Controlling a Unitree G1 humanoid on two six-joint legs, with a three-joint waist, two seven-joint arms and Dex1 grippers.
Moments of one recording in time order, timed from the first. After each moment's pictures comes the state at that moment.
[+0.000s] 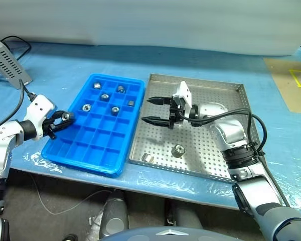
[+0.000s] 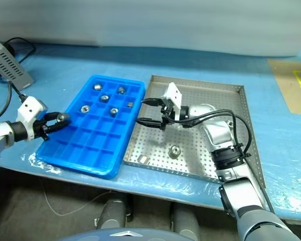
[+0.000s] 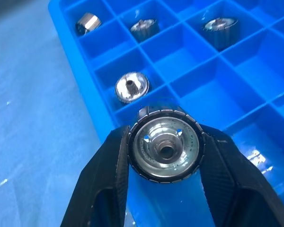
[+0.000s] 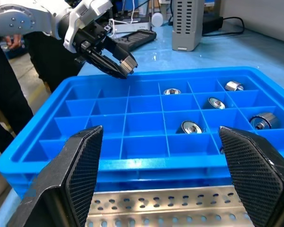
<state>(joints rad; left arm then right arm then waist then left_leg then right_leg) -0.23 0.87 0.23 0.11 -0.23 0.36 -0.95 -0.66 -0.39 0.19 0.11 0.36 0.36 1.07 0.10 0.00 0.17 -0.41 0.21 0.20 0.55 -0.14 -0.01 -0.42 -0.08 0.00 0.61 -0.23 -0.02</state>
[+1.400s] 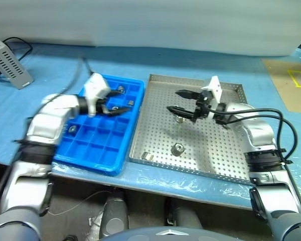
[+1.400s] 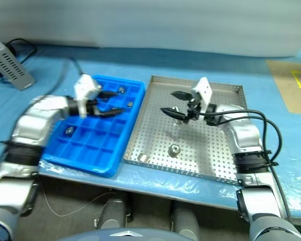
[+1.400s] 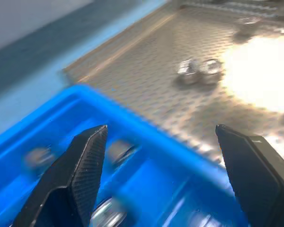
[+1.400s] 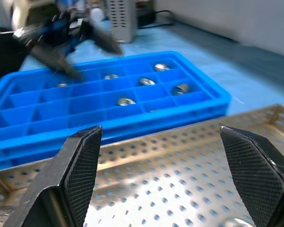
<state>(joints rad) -0.67 0.57 -0.12 0.17 -0.26 0.38 -1.08 -0.57 -0.53 -0.01 0.08 0.39 0.41 0.99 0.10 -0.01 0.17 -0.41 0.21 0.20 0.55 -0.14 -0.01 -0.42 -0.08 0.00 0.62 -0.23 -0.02</state>
